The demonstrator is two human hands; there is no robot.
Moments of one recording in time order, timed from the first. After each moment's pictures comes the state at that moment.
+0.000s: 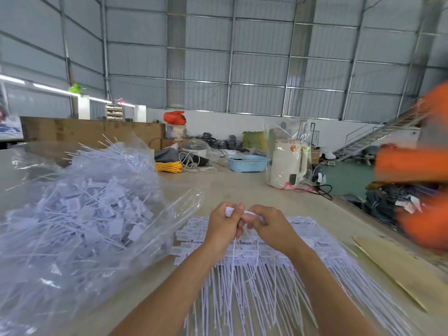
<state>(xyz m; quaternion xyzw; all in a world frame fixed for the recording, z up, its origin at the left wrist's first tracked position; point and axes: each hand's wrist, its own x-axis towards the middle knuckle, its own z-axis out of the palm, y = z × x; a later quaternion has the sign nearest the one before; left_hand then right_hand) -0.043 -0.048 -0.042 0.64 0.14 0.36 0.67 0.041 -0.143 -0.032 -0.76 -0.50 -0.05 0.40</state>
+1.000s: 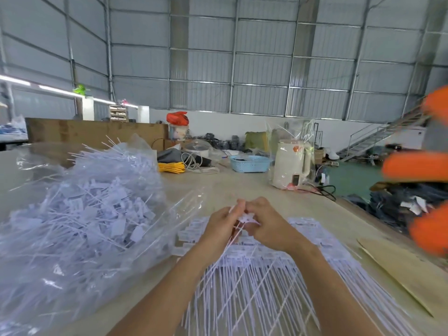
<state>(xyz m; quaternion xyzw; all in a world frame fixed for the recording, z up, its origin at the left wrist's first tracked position) -0.047 -0.035 -0.044 0.66 0.12 0.28 0.68 0.026 -0.144 -0.012 -0.75 -0.56 0.00 0.34</state>
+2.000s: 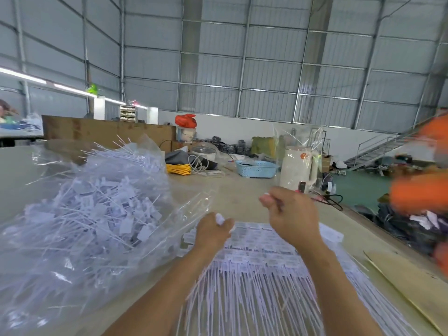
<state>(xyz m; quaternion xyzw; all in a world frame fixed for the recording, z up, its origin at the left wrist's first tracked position) -0.061 -0.023 -0.042 0.74 0.30 0.35 0.49 0.018 -0.156 0.013 -0.73 -0.47 -0.35 0.35</state>
